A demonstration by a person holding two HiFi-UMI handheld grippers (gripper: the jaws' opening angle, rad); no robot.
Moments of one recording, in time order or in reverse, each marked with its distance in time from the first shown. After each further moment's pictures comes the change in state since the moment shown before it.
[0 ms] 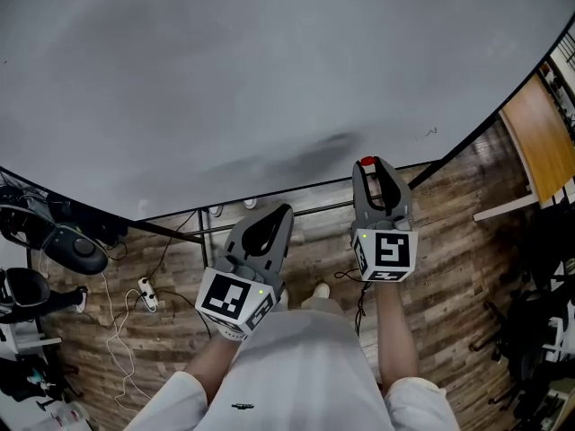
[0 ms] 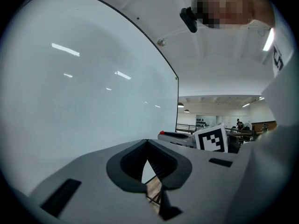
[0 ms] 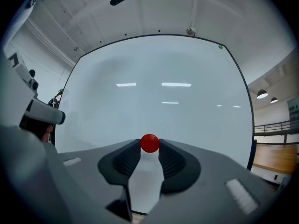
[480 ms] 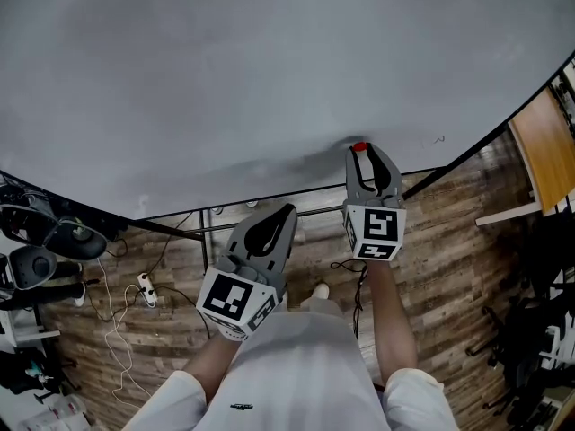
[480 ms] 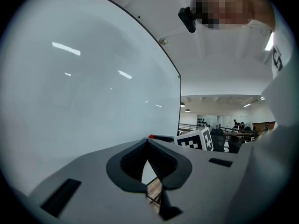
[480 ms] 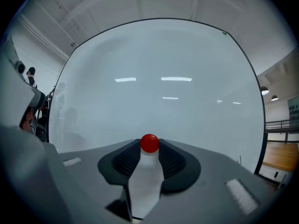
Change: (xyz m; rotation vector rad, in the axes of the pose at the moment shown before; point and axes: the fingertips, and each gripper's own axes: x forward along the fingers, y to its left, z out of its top) left arm 0.014 0.015 -0.001 -0.009 0.010 0.011; right arm 0.063 0.002 -0.032 0.005 0.059 -0.003
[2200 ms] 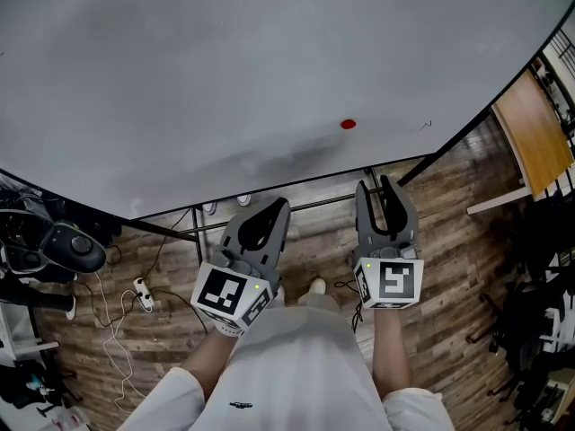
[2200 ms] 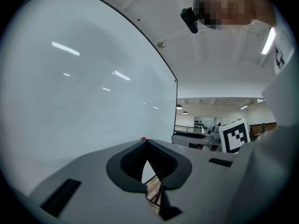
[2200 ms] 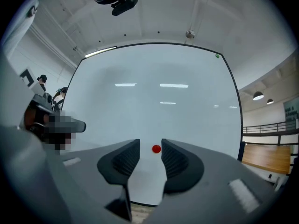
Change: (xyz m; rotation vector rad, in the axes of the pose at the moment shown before) left arm -0.026 -0.005 0.002 -0.007 -0.023 -0.035; right arm -0.117 0.023 0.044 -0.009 -0.047 -0.025
